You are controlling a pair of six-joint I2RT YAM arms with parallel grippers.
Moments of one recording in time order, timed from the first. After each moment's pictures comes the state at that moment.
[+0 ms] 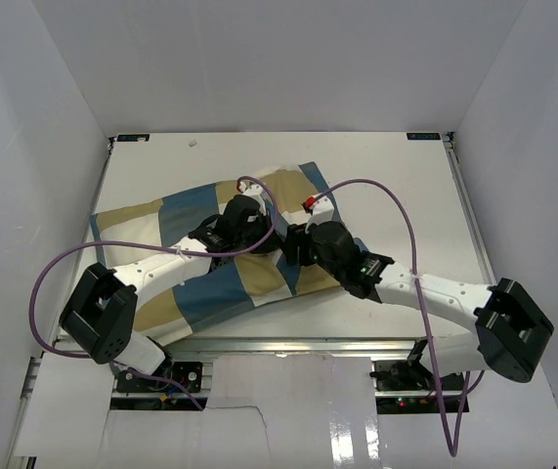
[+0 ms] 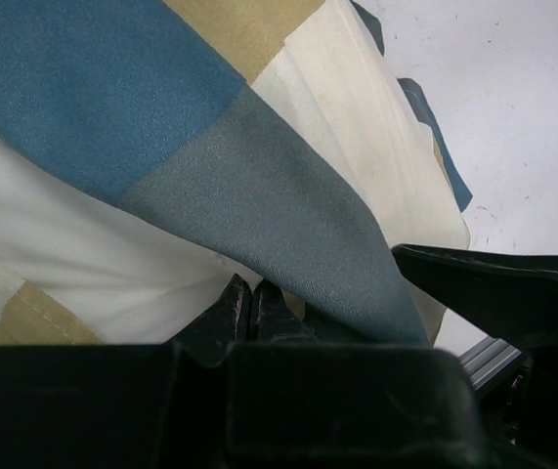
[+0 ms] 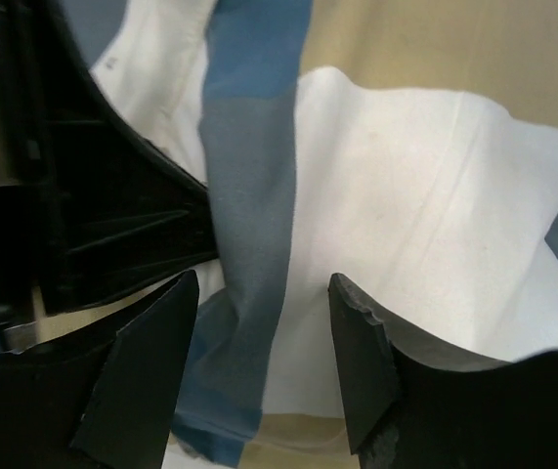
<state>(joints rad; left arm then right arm) -0.69 1.48 0.94 -0.09 0.06 -0.63 0.93 1.31 0.77 0.12 0.27 0.37</state>
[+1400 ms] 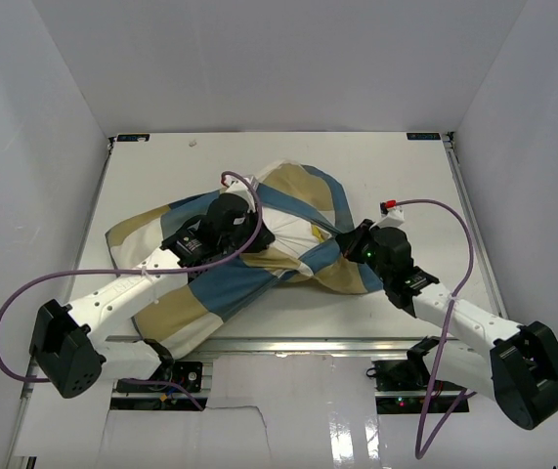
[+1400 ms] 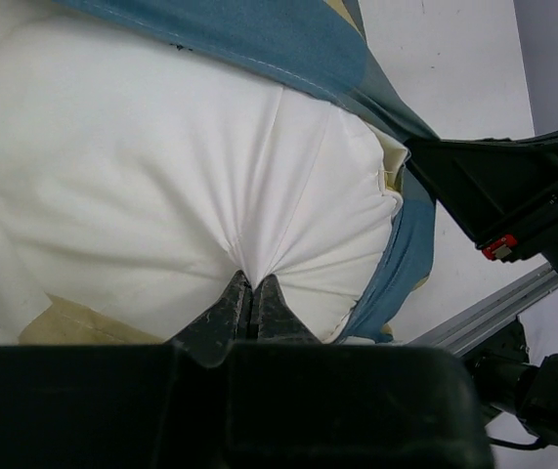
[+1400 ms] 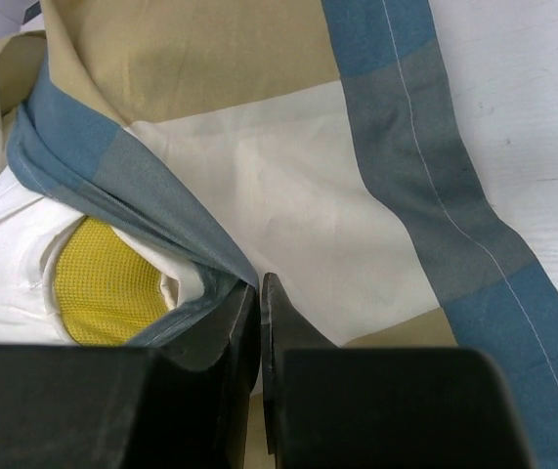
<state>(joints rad) -0.73 1.25 1.00 -0.31 -0.07 -0.63 0.54 1.08 0.44 0.27 0.14 0.66</state>
